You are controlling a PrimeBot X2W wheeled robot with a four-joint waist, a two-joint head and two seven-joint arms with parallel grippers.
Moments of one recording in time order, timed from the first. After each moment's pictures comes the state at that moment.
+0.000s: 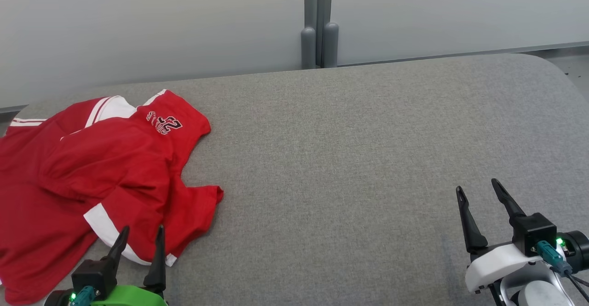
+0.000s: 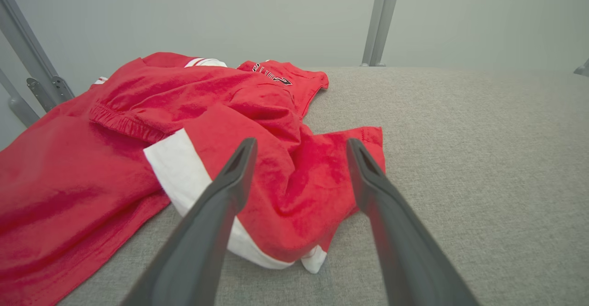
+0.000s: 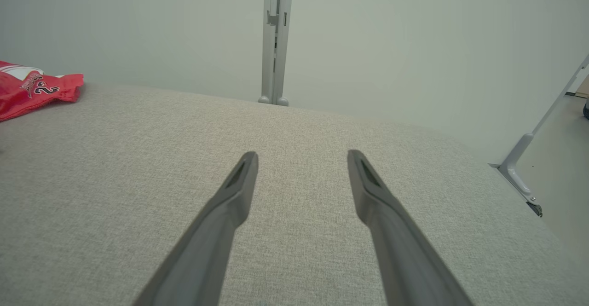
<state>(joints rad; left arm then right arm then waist) -0.01 0.18 -0.07 0.36 -0.26 -0.13 -0.26 -0.04 -0.14 -0.02 0.24 0.00 0.13 -0.26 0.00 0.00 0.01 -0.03</state>
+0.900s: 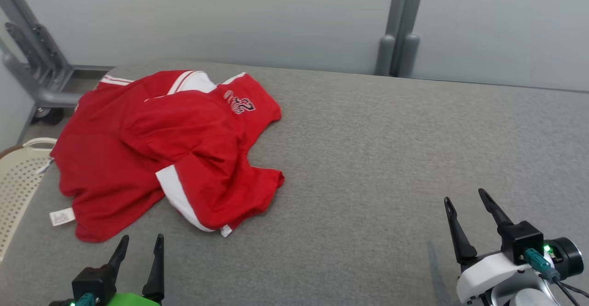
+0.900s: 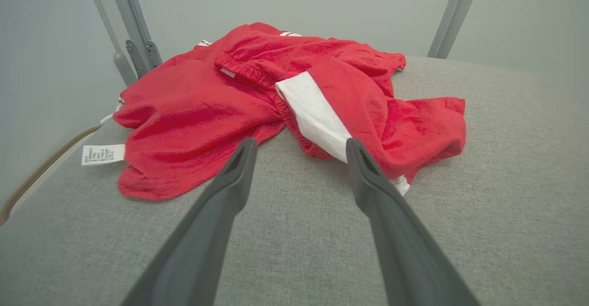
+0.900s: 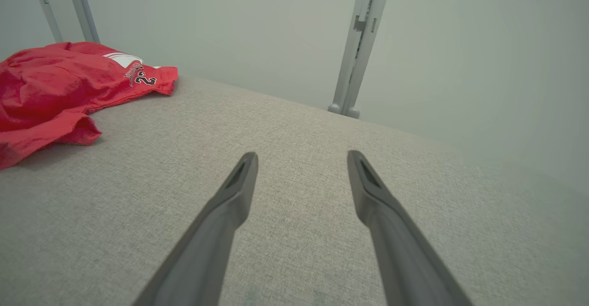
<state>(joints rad) 0.00 0.18 -0.07 0.40 -0.26 -0.13 -0.26 -0.02 -0.14 0.02 0.25 0.01 0.13 -0.26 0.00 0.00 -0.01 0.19</state>
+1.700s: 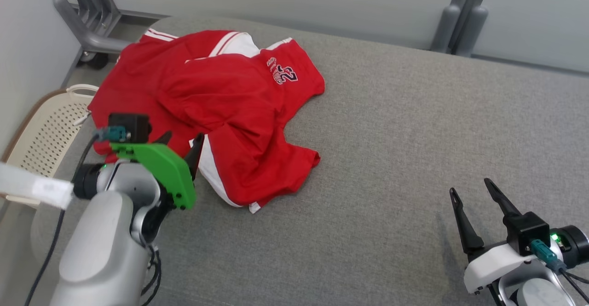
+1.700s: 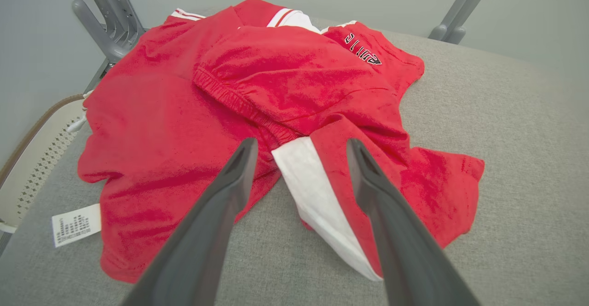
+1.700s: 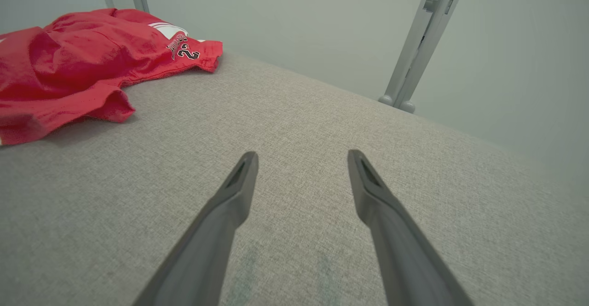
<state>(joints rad) -0.48 0.19 -0.25 0.47 -0.47 -0.13 0.30 -0.04 -0.18 0.04 0.25 0.00 0.13 -0.26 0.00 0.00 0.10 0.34</state>
